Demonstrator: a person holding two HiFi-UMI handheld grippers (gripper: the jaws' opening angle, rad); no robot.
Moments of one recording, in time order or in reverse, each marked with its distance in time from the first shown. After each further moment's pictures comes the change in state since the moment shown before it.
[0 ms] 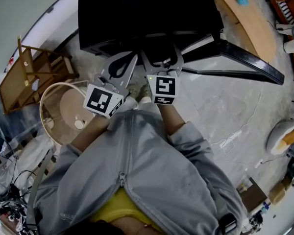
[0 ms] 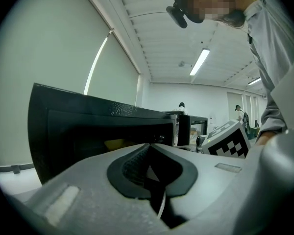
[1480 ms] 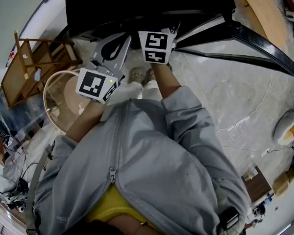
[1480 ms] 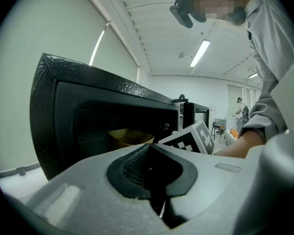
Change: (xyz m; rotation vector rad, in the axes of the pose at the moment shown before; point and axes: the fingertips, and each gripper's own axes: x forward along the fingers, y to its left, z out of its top) left arm 0.008 0.022 -0.033 0.035 0.094 0.006; right arm 0.089 -0.019 -0.023 0.005 0.009 -0.066
